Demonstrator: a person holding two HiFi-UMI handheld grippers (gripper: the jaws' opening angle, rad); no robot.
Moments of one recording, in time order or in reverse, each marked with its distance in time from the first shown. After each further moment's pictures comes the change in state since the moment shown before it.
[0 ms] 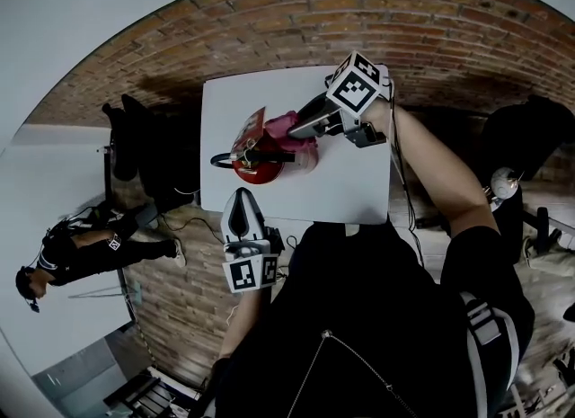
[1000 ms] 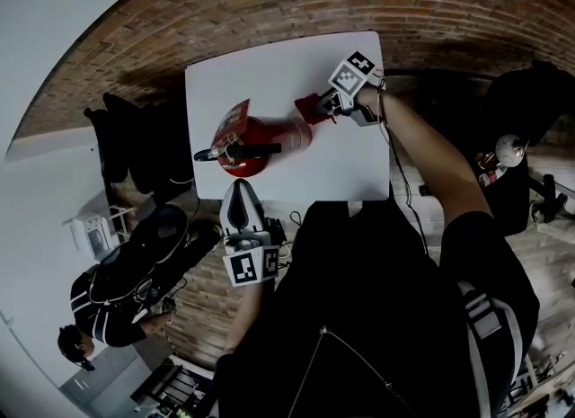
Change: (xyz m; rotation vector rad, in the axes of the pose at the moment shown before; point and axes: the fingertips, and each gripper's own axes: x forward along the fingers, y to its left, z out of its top) left arm 0.011 -0.003 -0.039 -0.005 0.129 -0.003; right arm -0.016 -0.192 -0.135 0.343 0.014 -0.272
